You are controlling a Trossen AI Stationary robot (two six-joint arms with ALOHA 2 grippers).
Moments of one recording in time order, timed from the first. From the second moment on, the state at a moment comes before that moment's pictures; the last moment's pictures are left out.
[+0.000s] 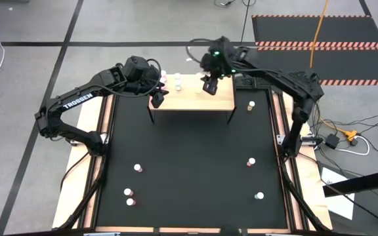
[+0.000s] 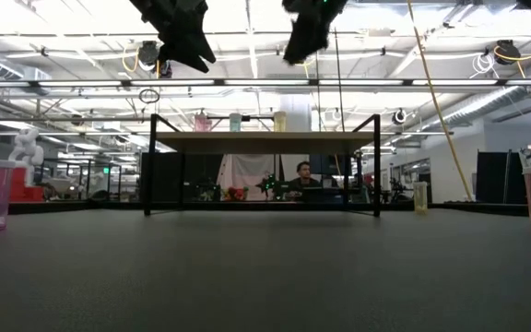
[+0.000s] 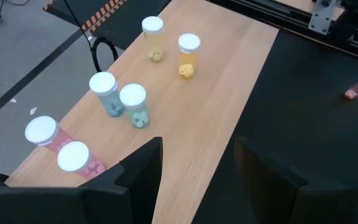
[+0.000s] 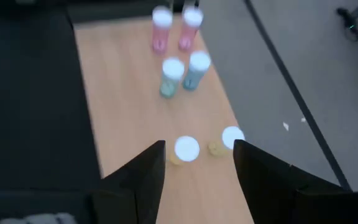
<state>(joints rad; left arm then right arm) 0.54 1.34 1.39 -0.74 0.09 0.00 -0.50 1.82 2.09 -1.07 0.00 -0.24</state>
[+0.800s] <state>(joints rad) 0.49 1.10 1.32 -0.98 0.11 0.02 -0.07 1.67 2.09 -1.06 0.56 0.31</state>
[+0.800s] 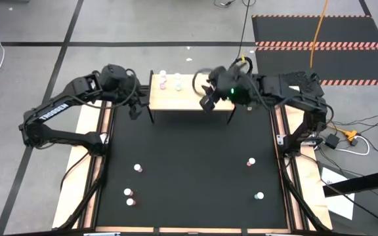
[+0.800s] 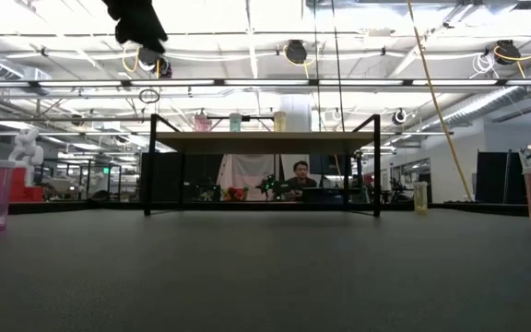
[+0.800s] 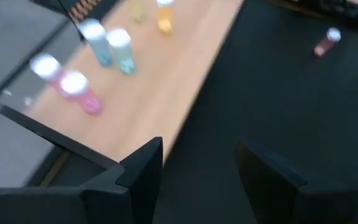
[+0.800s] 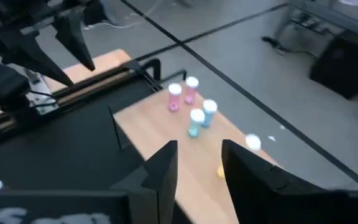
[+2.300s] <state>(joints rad) -0.73 1.12 0.81 -0.87 -0.59 -1.46 0.27 1.03 0.50 0.80 0.34 0.49</state>
